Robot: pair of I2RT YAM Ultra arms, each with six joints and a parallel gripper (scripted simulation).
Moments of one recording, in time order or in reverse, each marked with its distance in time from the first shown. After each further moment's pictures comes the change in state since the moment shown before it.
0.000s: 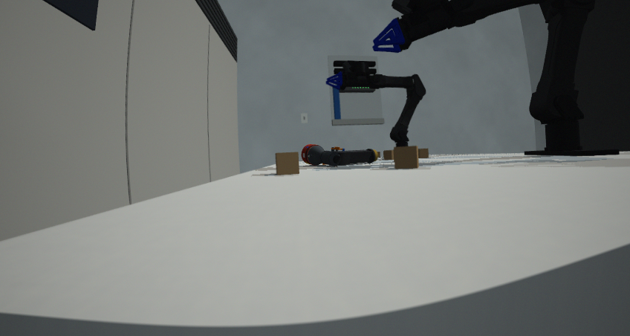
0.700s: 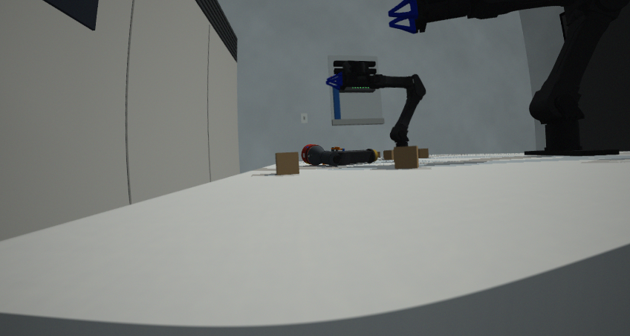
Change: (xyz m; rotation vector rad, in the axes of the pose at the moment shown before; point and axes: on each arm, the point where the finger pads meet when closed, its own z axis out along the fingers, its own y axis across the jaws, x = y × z) left arm -0.058 -0.012 -0.070 0.098 -0.256 0.194; right arm 0.001 0.001 0.000 -0.002 0.002 0.000
